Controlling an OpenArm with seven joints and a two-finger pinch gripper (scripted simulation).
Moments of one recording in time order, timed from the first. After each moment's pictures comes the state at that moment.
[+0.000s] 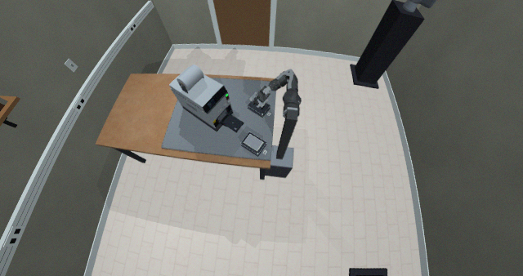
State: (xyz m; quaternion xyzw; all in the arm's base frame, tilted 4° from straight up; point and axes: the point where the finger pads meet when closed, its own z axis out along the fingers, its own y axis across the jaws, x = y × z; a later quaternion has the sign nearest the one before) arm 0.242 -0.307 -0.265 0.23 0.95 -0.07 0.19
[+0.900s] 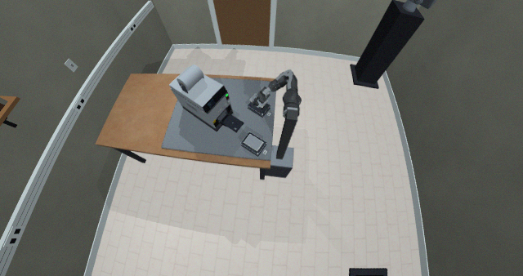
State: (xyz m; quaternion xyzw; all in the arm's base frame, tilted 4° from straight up) arm 0.242 -0.307 -0.275 0.23 0.95 -0.07 0.19
